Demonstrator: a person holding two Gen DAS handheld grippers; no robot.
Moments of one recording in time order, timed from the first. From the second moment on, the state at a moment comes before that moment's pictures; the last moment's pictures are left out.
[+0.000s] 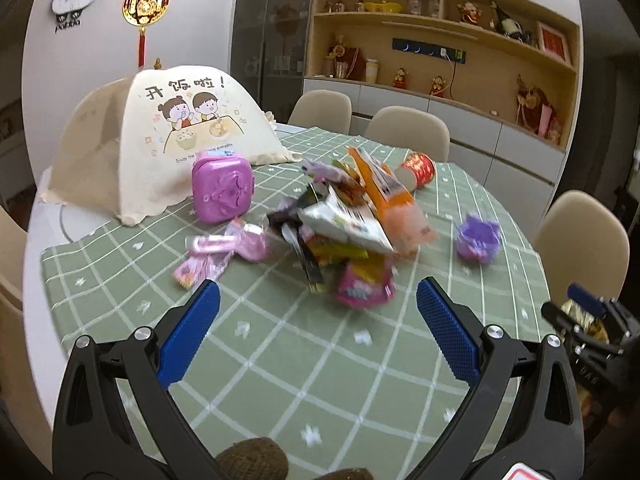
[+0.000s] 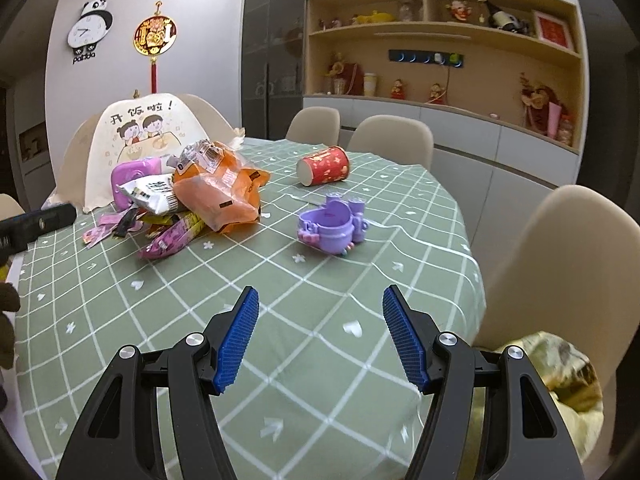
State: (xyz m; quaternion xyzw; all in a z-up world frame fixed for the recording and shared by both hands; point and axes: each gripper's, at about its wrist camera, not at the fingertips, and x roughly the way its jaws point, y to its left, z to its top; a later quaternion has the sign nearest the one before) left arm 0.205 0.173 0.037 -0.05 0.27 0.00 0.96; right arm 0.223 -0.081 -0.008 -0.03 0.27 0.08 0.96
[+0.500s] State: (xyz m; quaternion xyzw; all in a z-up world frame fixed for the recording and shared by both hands) left arm 0.277 0.218 0.046 -0.09 0.24 0.02 0.96; right arm 0.358 -0.078 0.041 0.03 0.27 0.07 0.96
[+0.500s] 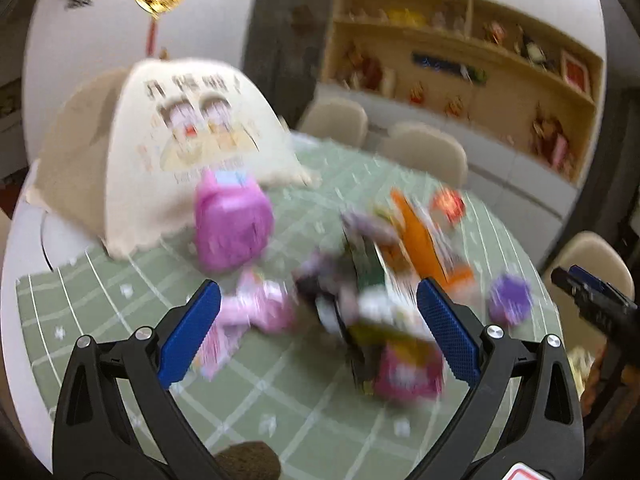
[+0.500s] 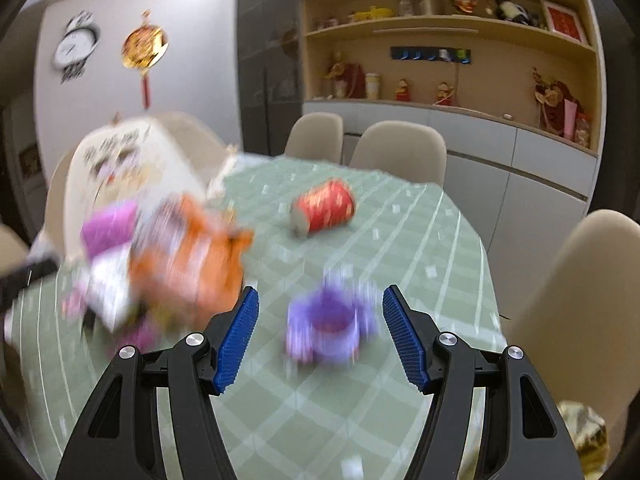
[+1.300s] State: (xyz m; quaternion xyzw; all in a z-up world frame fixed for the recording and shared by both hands) left arm 0.311 0.318 0.029 -0.17 0.26 0.07 0.95; right arm 0.622 -0.027 -0.018 0.16 0.42 -0.05 0.89
